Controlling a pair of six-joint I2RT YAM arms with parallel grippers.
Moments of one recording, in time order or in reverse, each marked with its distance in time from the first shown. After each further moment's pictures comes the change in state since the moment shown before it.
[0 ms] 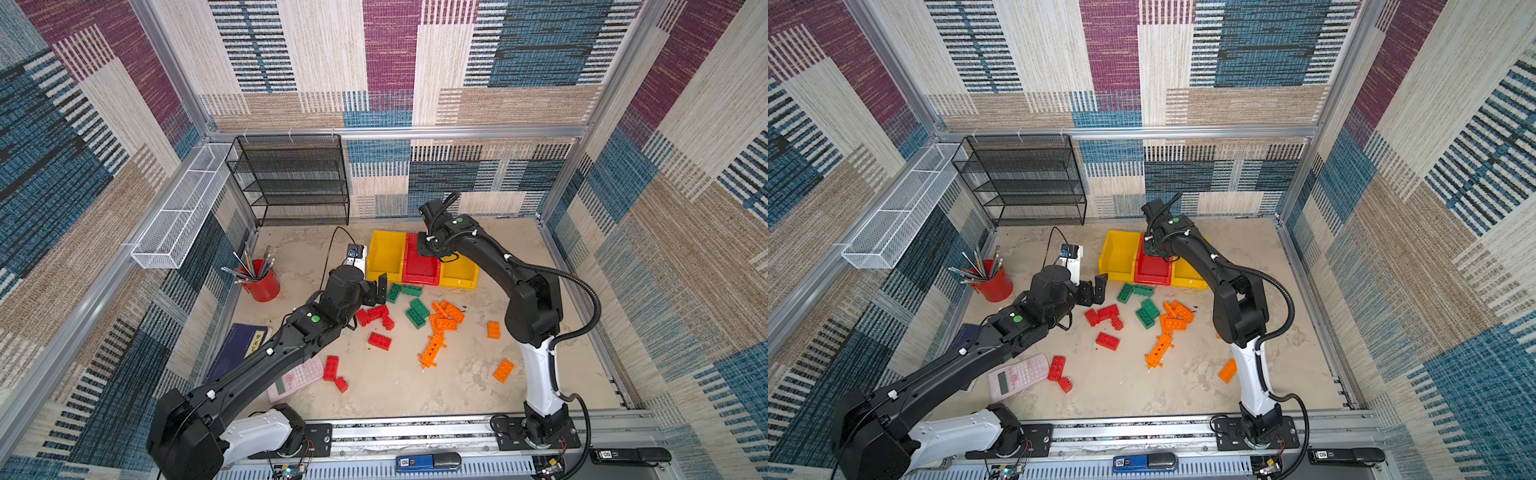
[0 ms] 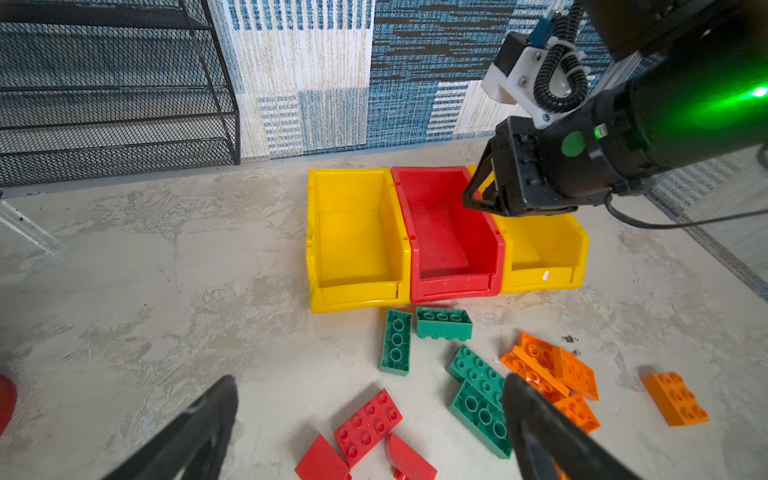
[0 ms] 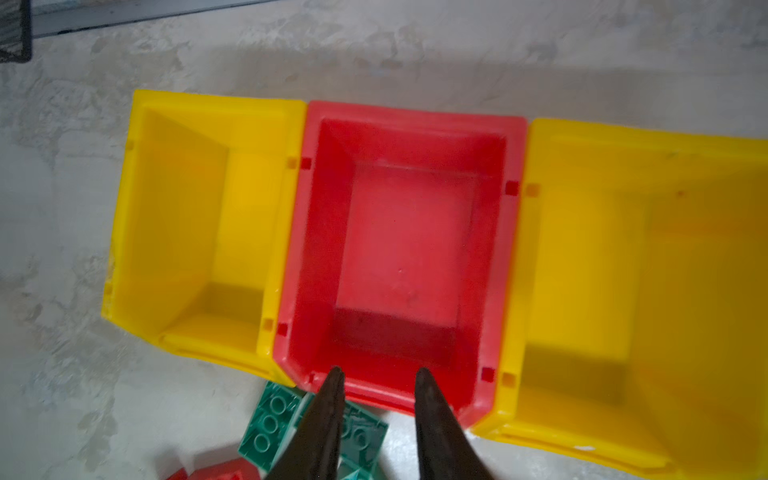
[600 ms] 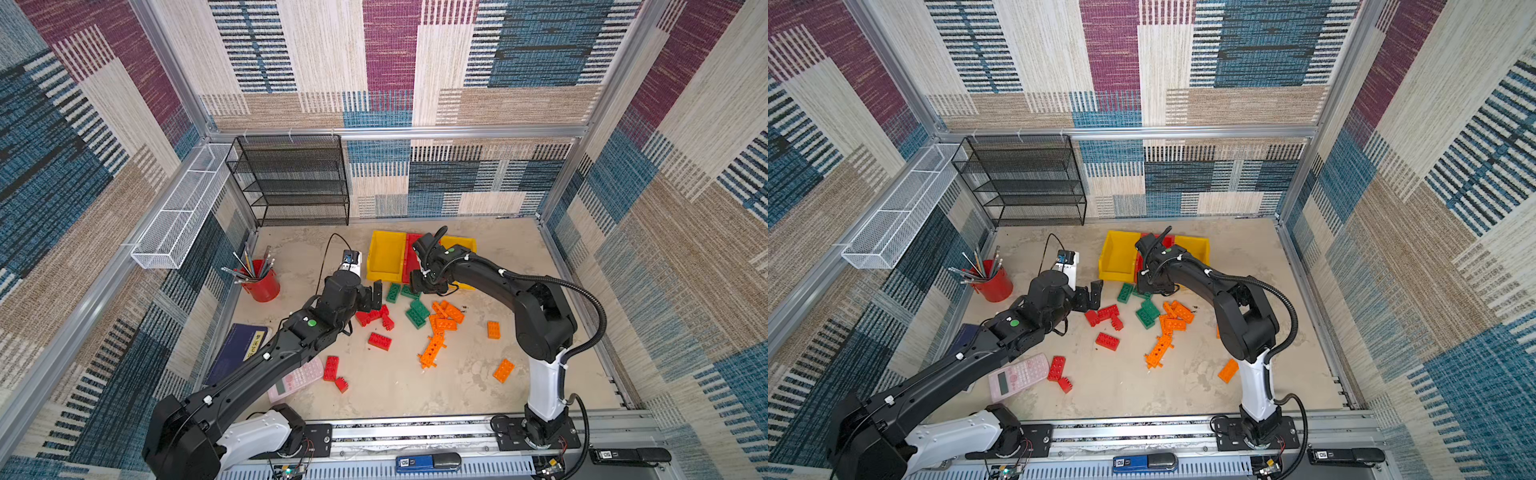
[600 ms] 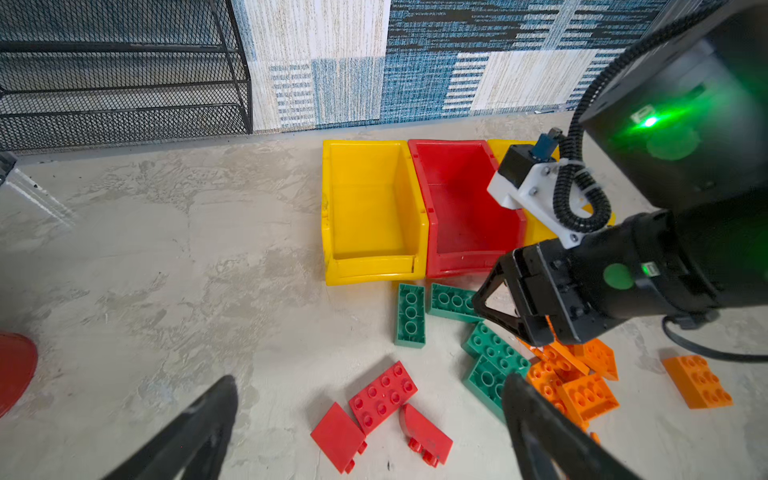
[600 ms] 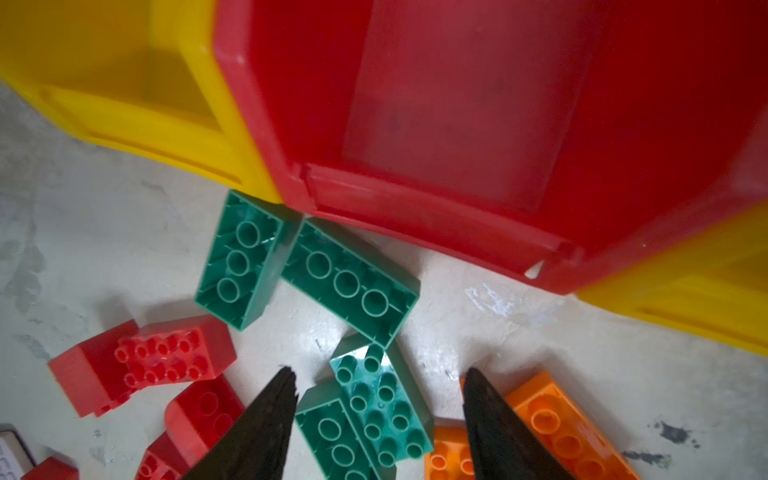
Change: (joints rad) left arm 0.013 -0.039 -0.056 -0.046 0.001 -0.028; right arm 0.097 -0.159 -0.469 0.130 -0.135 0.013
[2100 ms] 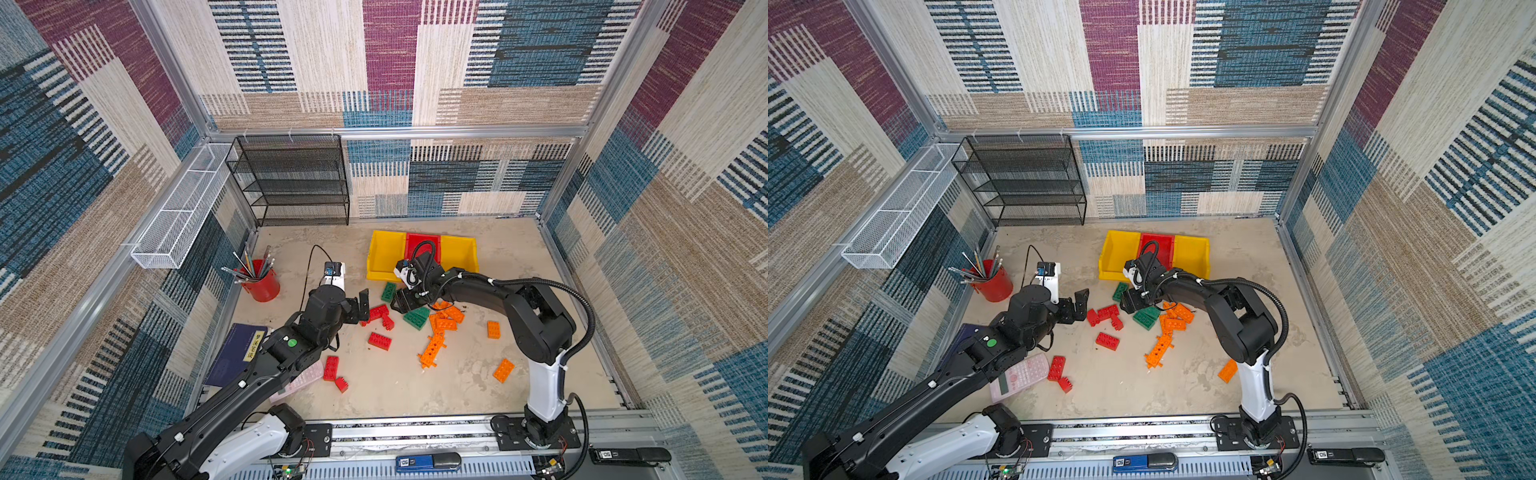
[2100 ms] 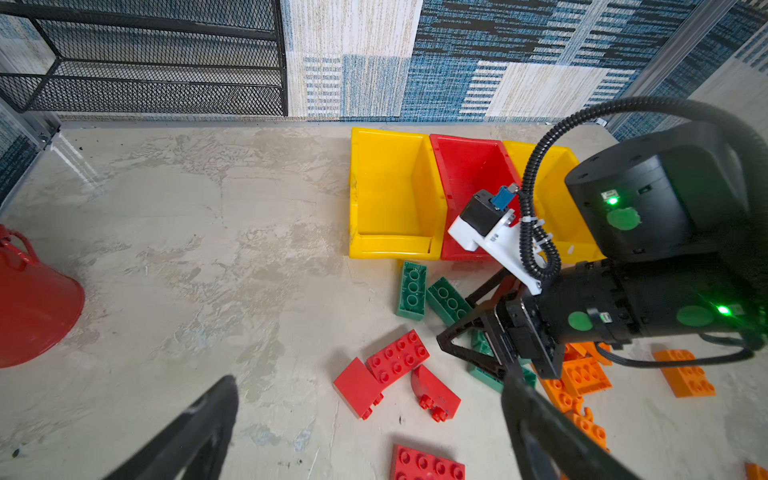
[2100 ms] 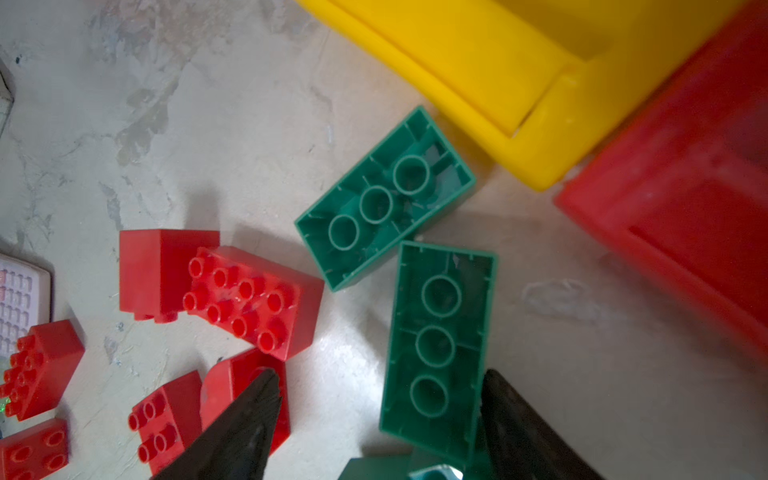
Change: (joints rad) left arm 0.000 -0.182 -0.087 -0.091 -0.034 -0.068; right arm 0.034 -0.014 -0.232 0.395 -0.262 -0.314
